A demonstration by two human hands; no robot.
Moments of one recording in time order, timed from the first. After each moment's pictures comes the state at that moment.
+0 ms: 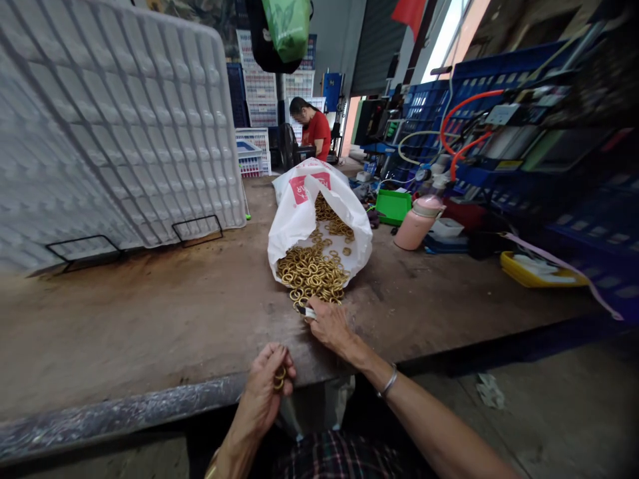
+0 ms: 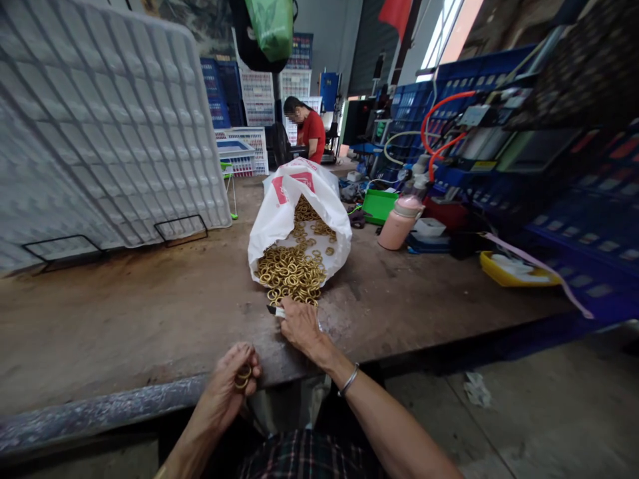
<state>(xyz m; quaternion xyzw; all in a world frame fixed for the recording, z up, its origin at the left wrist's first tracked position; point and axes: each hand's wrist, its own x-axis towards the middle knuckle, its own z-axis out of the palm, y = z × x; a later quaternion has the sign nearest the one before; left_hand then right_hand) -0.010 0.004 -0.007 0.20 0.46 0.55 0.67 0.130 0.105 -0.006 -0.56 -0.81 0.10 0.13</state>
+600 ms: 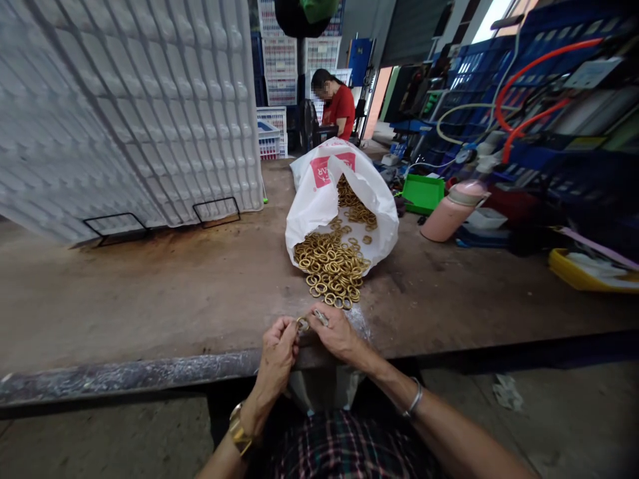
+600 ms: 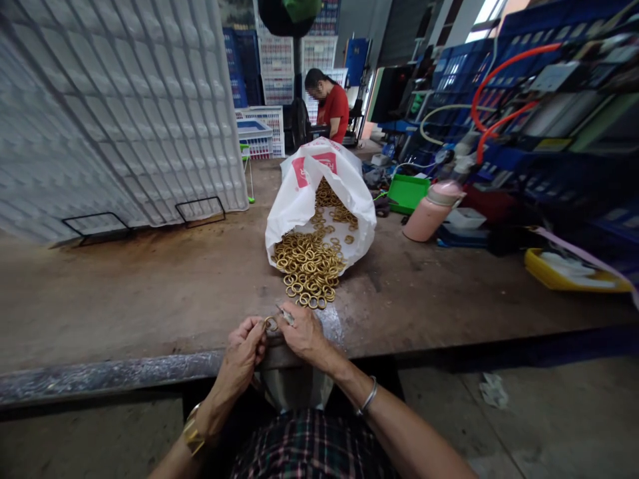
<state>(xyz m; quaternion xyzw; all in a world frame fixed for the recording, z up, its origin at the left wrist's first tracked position) -0.016 0.015 -0.010 0.30 0.58 0.52 0.55 0.109 0.074 -0.008 -0.46 -0.75 0.37 0.29</state>
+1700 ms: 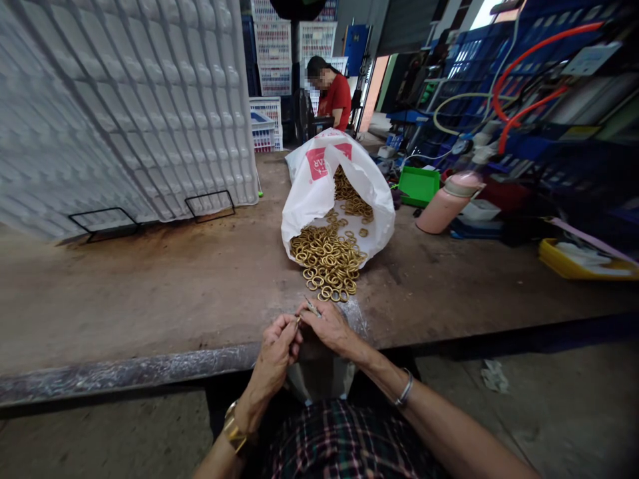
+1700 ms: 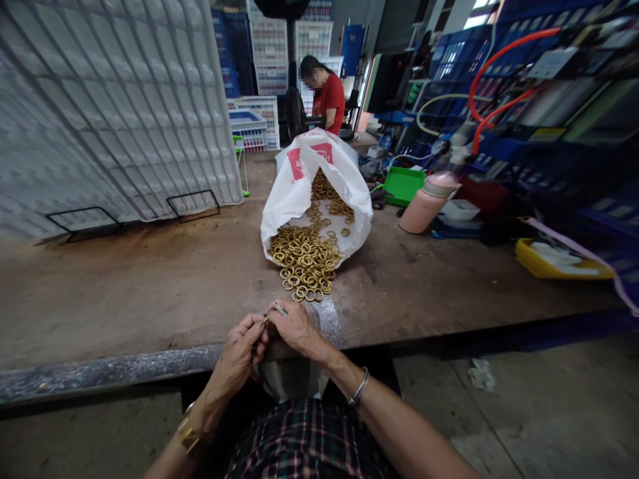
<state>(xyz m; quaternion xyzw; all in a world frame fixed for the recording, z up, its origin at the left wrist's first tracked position) -0.021 0.007 -0.009 0.33 0.51 0.49 0.62 0.102 0.069 -0.002 -0.46 -0.68 0.49 0.28</state>
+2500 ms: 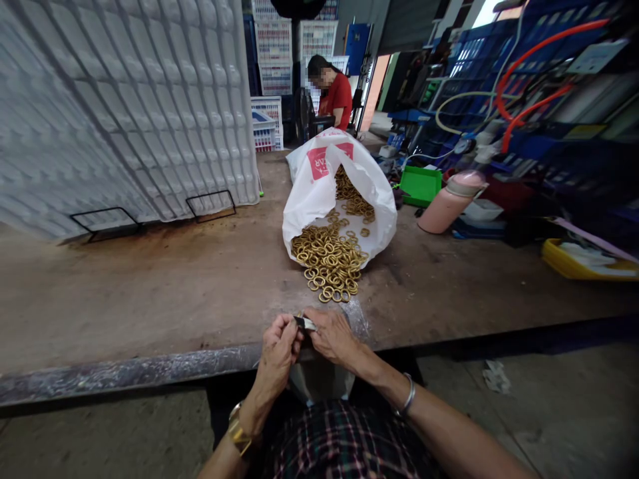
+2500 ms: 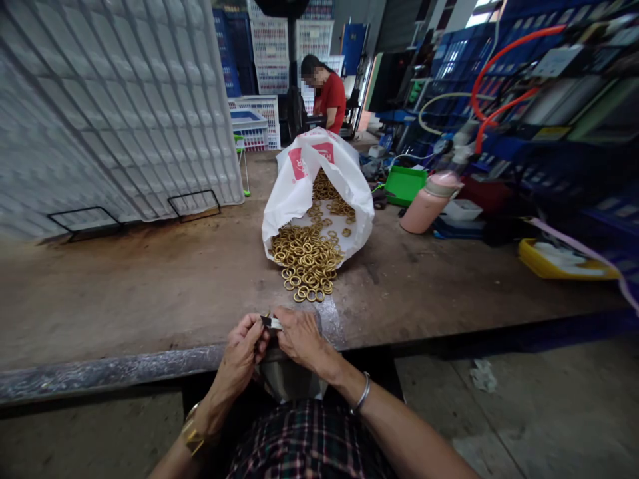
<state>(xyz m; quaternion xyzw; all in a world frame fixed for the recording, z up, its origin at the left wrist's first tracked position) -0.017 0.007 -0.013 0.31 0.54 0.52 0.59 0.112 0.059 -0.017 -0.45 -0.87 0.19 0.09</state>
